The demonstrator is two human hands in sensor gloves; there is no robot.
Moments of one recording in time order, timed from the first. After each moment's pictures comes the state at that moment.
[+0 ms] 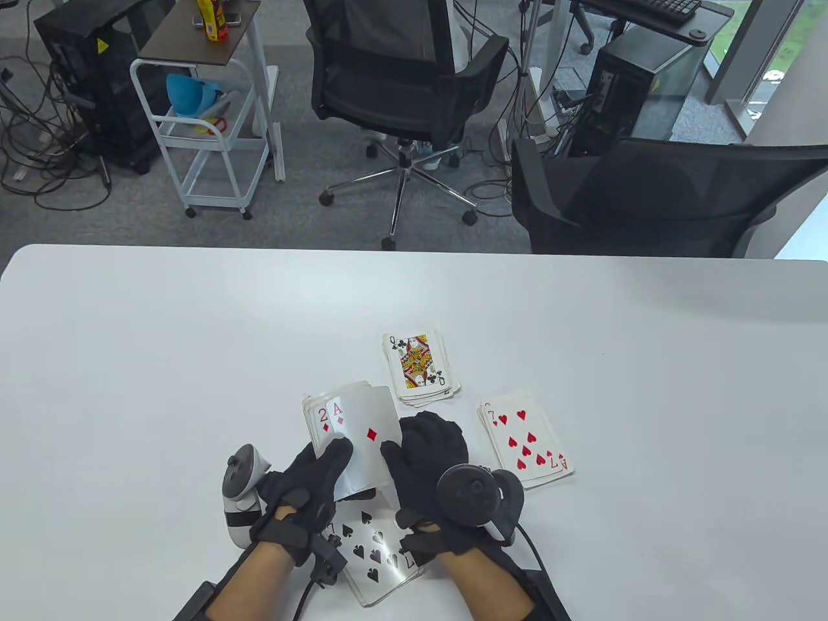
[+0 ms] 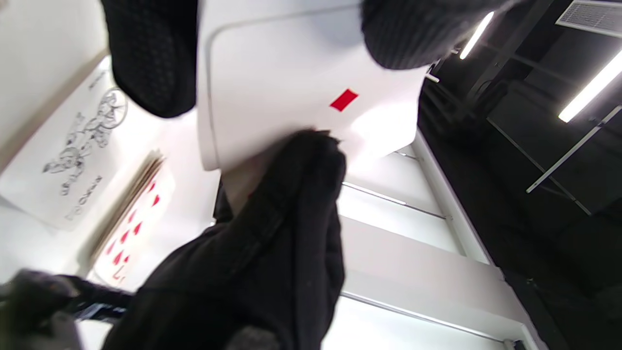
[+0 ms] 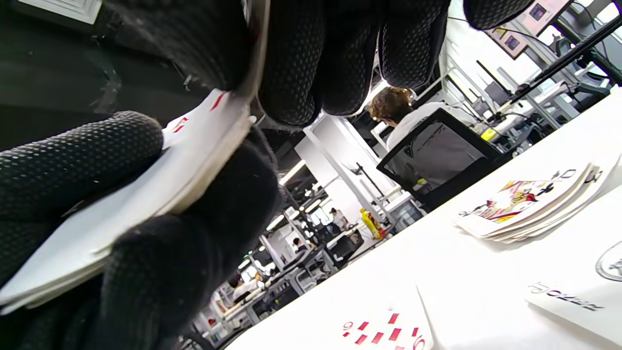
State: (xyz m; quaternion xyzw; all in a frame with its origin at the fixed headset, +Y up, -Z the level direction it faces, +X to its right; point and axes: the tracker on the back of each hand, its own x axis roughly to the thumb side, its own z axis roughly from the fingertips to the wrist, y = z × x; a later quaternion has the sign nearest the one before) left_hand -0.192 -0.769 -0.273 -0.14 -0.09 0.80 0.57; right_hand 0.046 -0.708 -0.263 0.15 -0.15 0.90 0.38
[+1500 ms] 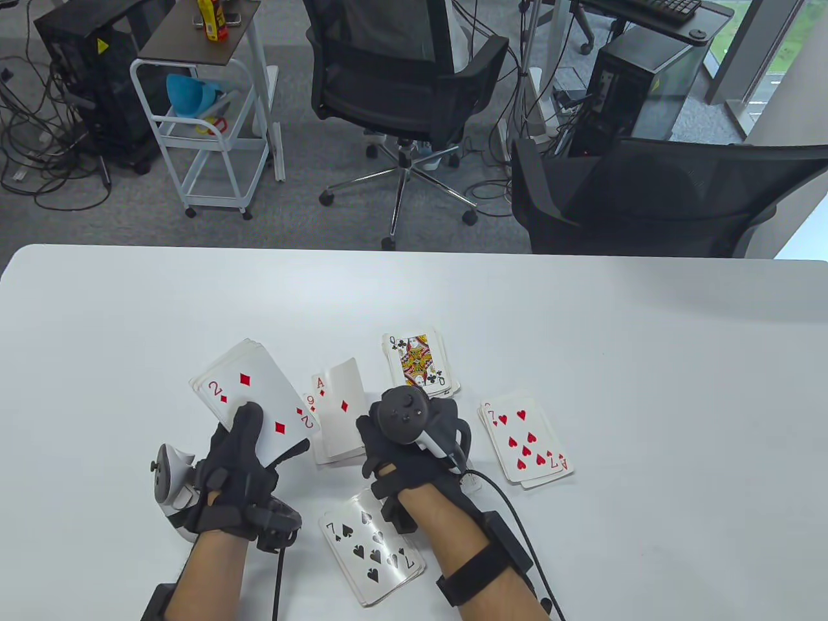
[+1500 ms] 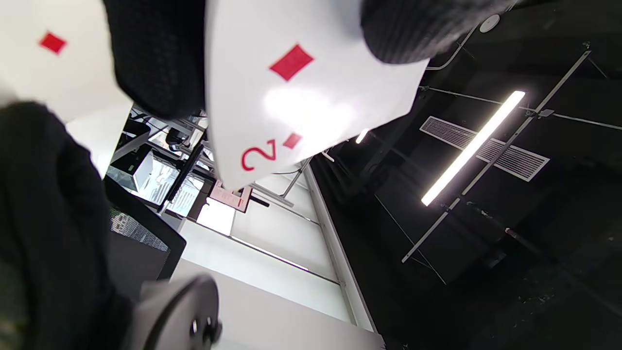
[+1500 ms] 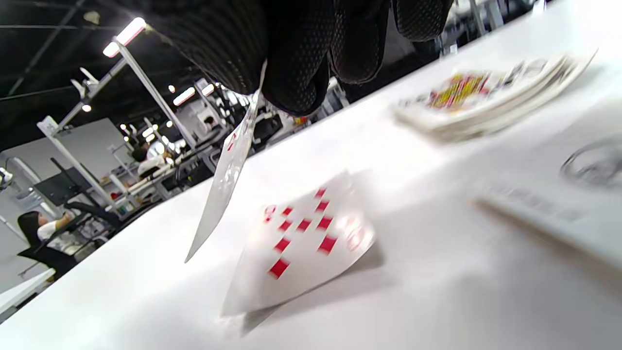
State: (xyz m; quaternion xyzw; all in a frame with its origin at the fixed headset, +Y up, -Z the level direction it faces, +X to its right) left_hand -0.260 -0.732 -0.276 0.02 -0.07 0.87 0.49; right_hand -0.021 -0.715 -0.341 0.09 0.08 0.96 0.27
